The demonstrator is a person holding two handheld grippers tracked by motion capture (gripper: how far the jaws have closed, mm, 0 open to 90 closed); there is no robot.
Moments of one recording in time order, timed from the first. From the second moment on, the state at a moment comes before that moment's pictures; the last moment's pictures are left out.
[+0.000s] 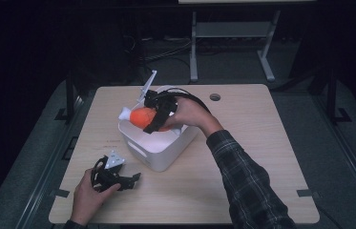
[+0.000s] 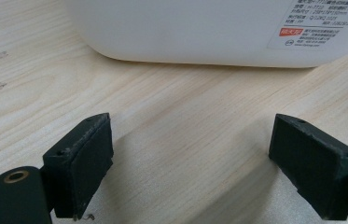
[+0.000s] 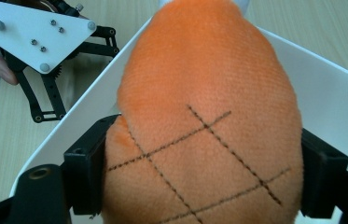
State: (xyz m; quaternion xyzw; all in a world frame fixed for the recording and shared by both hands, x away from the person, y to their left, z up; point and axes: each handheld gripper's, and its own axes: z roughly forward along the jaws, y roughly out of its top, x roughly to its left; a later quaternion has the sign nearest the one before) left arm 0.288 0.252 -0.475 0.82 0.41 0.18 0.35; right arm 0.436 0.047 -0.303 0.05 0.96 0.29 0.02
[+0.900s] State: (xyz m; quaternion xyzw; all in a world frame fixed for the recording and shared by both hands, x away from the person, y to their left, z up) left arm 0.288 0.252 -0.475 0.82 0.41 0.18 0.35; right arm 0.440 0.055 -0.317 0.05 0.96 0.27 0.01
